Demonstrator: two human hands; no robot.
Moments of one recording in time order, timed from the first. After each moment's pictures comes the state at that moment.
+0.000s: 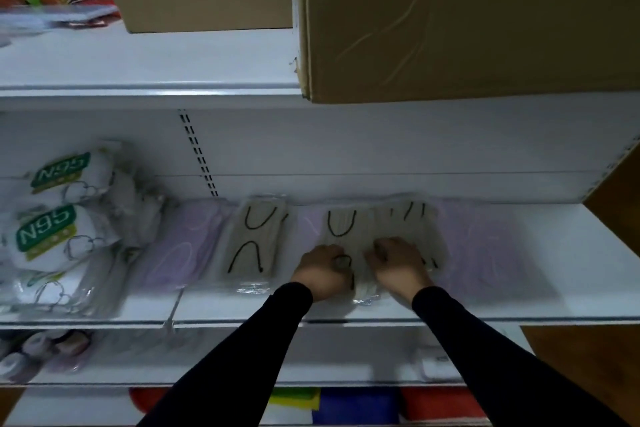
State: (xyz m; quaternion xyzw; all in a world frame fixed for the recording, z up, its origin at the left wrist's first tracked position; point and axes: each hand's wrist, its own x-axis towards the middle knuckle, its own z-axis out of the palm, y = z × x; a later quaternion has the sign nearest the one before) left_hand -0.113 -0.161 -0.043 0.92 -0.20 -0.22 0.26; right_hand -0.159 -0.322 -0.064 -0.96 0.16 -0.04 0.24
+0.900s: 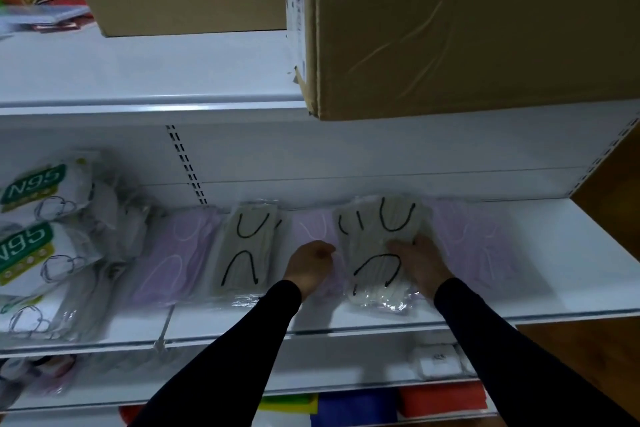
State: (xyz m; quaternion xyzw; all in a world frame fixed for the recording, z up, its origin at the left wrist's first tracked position) left_hand -0.078 -0.160 -0.066 0.89 -0.13 -0.22 0.37; right_hand -0.156 -0.353 -0.062 -0.69 0.30 -0.08 0.66
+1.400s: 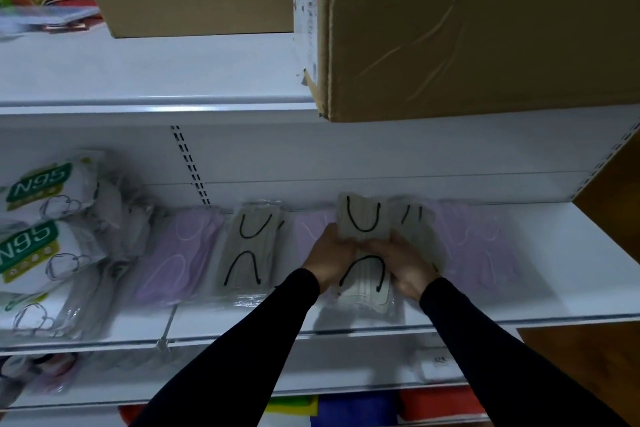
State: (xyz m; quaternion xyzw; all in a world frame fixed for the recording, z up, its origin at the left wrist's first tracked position) left_hand -0.090 -0.183 -0.032 0.77 -0.15 -0.27 0.55; right_hand -0.144 -0.321 -0.049 -0.62 0.16 0.00 0.77
